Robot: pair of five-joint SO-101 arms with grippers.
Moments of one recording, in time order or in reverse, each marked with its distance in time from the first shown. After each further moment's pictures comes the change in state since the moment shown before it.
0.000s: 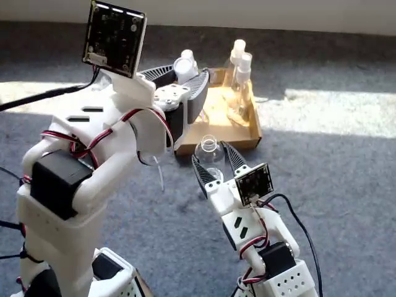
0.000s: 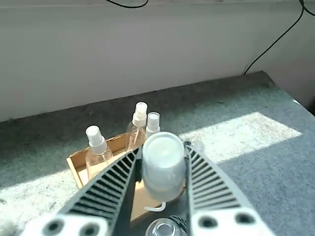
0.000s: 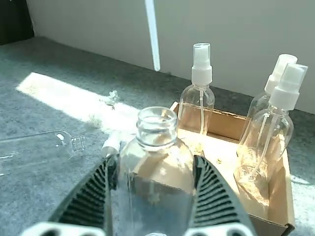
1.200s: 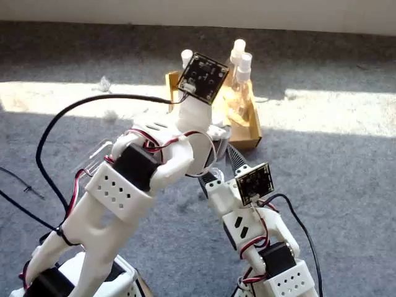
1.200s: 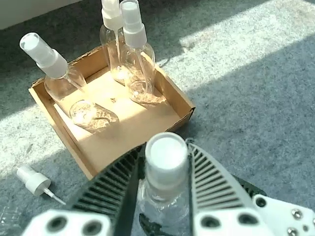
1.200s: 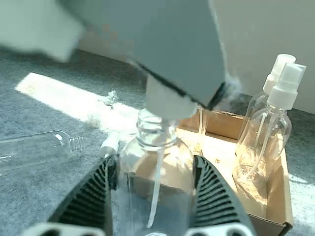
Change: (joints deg) left arm 5.6 -0.5 34.0 -13.6 -2.8; right arm 0.3 0.0 0.1 0.0 0.0
